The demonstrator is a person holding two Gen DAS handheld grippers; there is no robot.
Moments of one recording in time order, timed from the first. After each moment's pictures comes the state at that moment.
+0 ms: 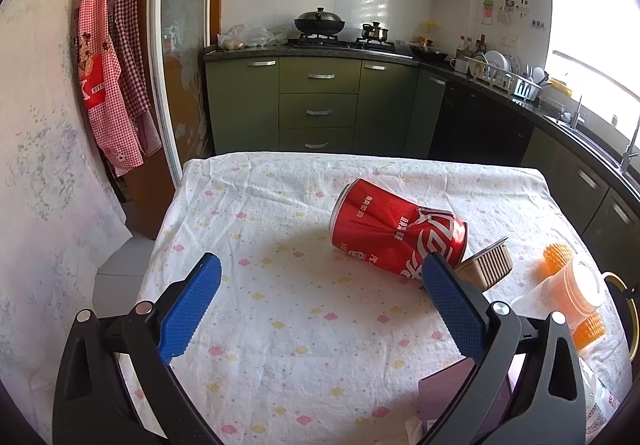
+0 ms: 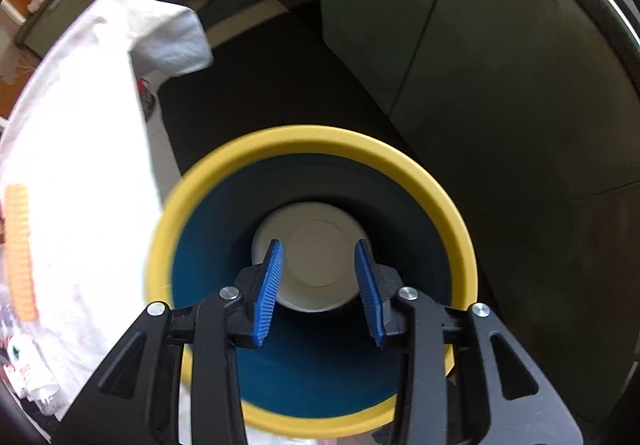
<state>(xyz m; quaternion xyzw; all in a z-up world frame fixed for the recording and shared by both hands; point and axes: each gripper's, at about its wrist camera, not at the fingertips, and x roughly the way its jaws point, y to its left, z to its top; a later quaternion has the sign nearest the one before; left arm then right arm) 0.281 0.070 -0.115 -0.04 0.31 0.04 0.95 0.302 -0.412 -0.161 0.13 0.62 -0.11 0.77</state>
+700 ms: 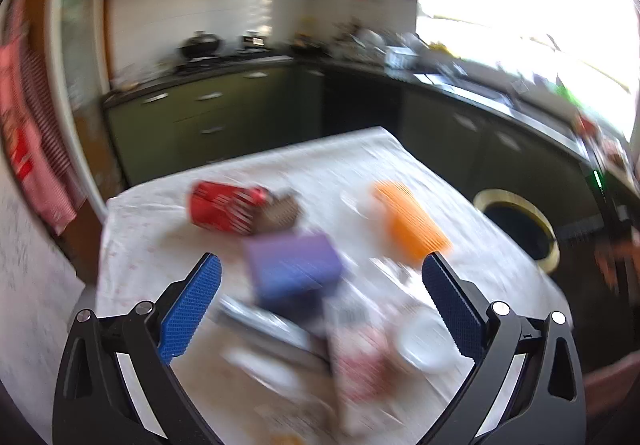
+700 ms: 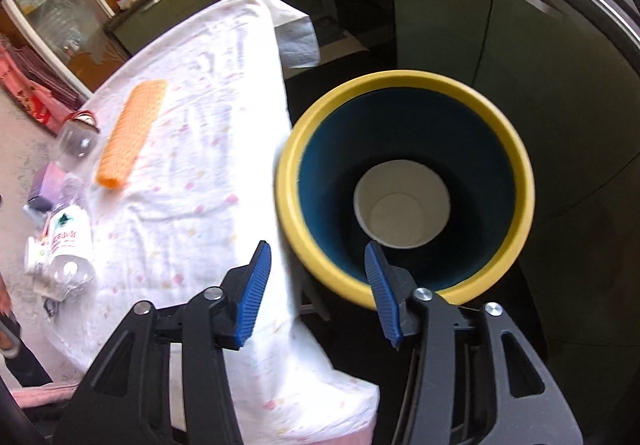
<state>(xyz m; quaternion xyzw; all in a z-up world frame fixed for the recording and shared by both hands) 0.143 -0.051 -0.059 0.06 0.31 -0.15 0.94 0.195 -0.334 -0.148 0.15 0.53 0.00 0.84</state>
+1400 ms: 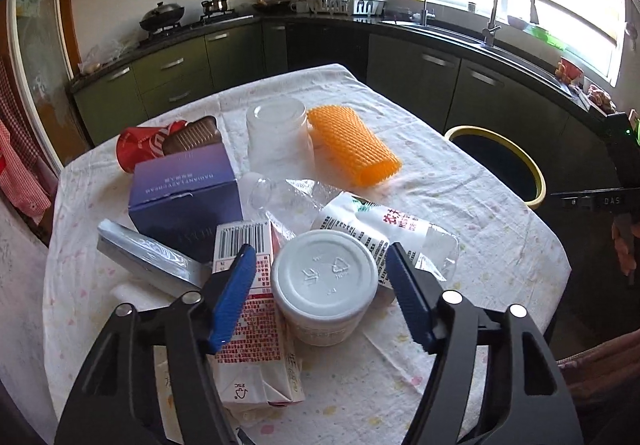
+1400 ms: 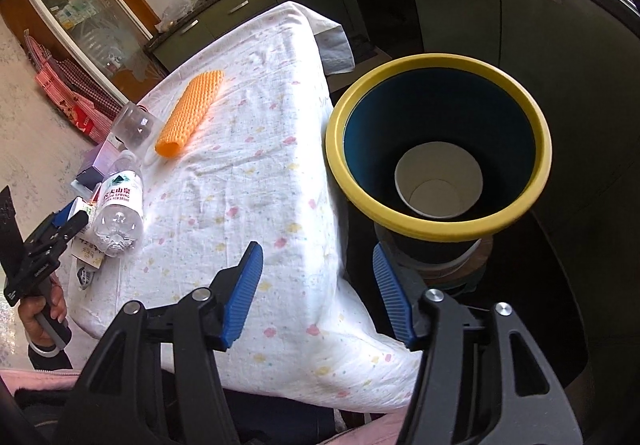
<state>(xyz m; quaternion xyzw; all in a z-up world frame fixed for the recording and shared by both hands) 0.137 -0.106 -0.121 0.08 0.37 -0.18 0.91 0.084 -0.331 -0.131 0.19 0.47 0.06 0.86</state>
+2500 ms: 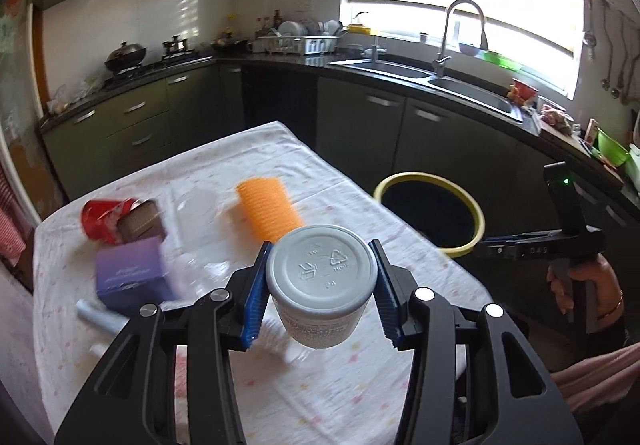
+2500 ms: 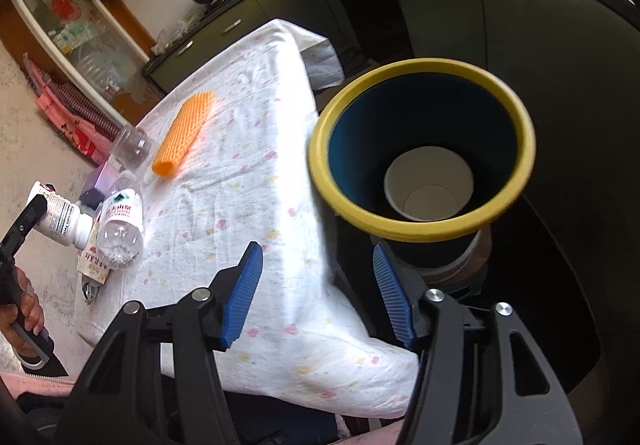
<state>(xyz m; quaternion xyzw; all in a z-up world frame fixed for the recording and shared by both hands) 0.116 -0.170 -0.051 0.07 0.31 -0.26 0.91 0.069 -0.357 -0.132 0.22 0.44 0.04 0.87</state>
